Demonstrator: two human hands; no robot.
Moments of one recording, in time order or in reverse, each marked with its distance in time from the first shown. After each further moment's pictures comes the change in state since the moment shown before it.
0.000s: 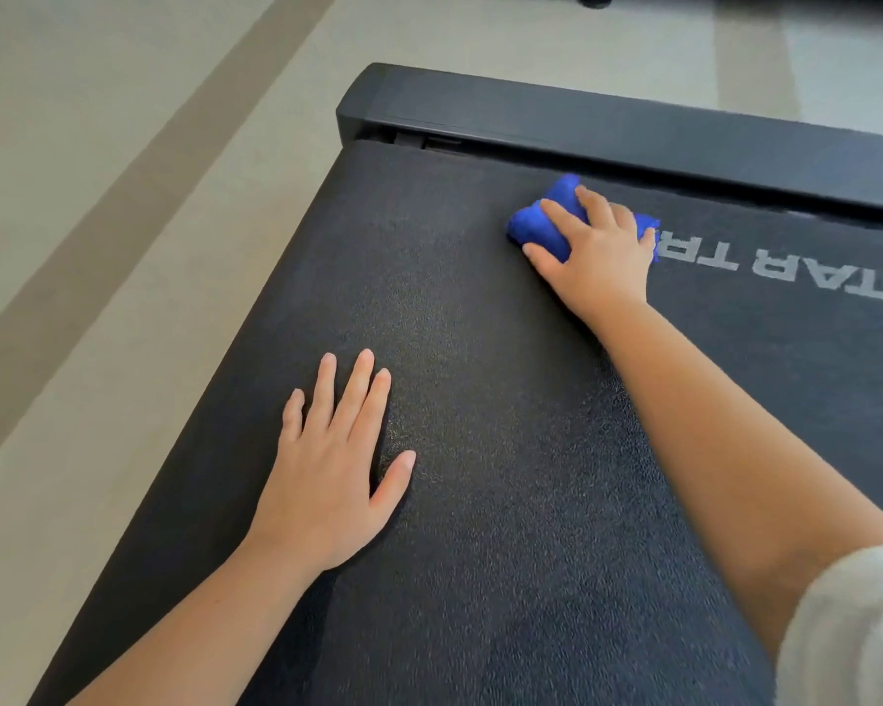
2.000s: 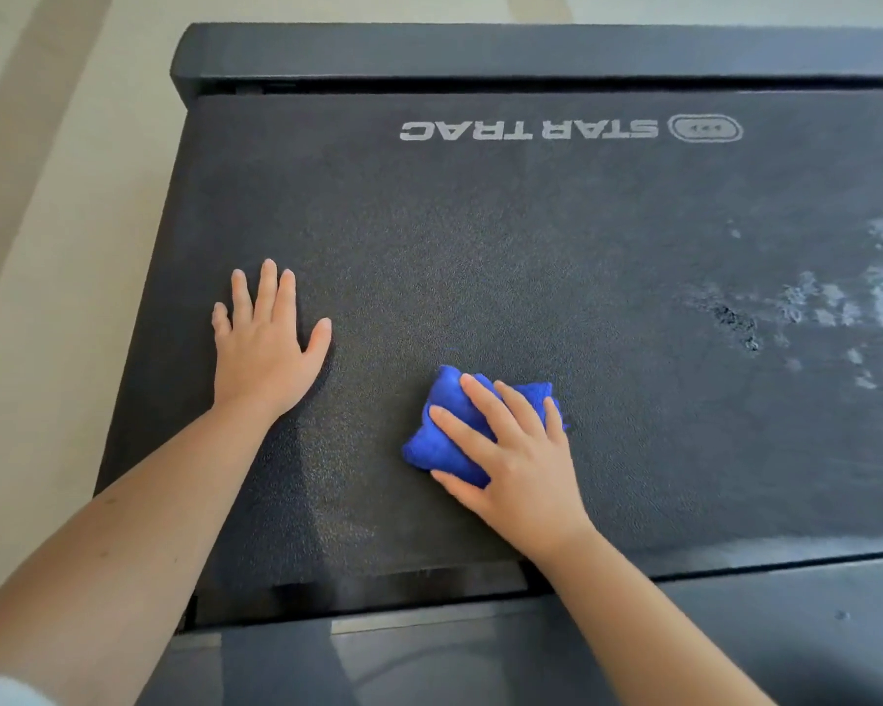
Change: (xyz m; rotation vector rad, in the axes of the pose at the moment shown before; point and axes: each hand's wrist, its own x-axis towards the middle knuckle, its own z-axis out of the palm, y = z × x) left_hand -0.004 0.002 -0.009 -0.097 -0.046 -0.009; right_hand -0.353 -0.050 -0.036 -0.011 0.125 -0.062
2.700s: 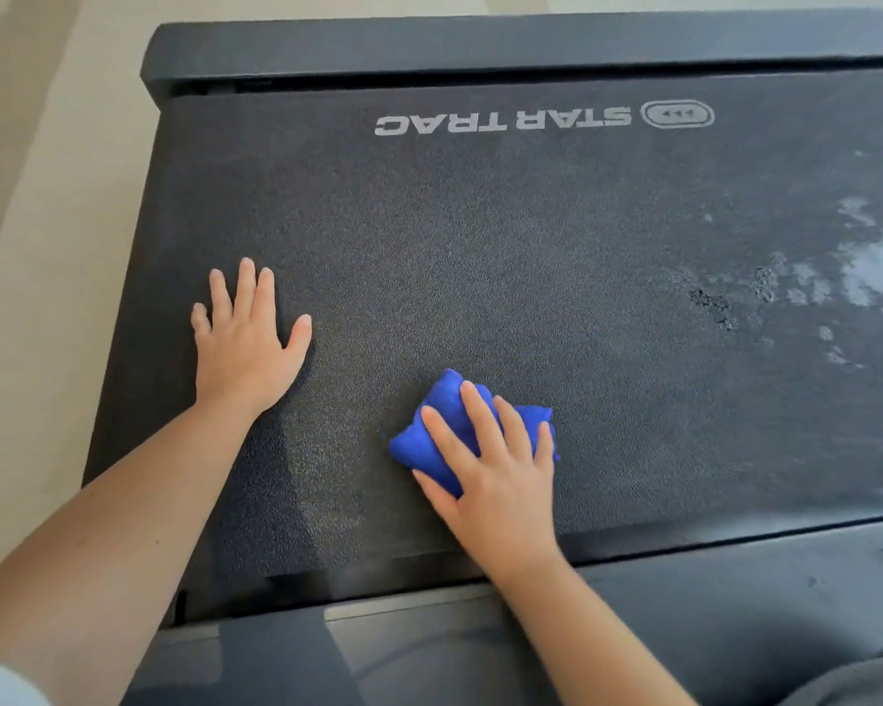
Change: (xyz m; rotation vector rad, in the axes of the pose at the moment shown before) left_hand 0.001 0.000 0.003 0.010 0.009 -0.006; right_hand -0.023 -0.025 0.005 -0.072 0.083 0.203
